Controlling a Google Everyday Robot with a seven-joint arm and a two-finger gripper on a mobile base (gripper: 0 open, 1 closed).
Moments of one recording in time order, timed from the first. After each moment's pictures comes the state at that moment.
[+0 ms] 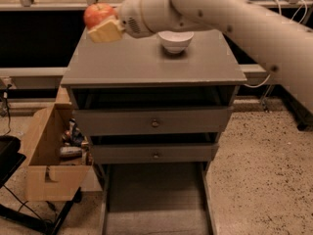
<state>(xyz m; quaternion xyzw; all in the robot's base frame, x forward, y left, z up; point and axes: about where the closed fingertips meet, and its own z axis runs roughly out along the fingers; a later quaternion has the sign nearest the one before) 0.653 0.134 0.999 -0.48 0.67 0.25 0.51</state>
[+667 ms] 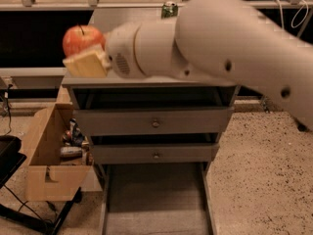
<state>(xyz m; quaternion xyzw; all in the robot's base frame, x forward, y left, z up) 0.509 0.132 1.006 -0.42 0.69 0.28 0.52</state>
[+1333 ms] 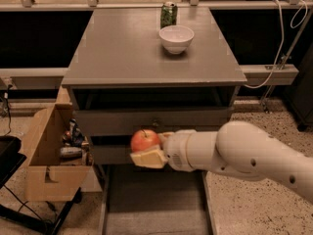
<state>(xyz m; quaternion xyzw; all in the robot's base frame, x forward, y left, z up) 0.462 0.031 0.754 -0.36 0.80 0.30 0.38</state>
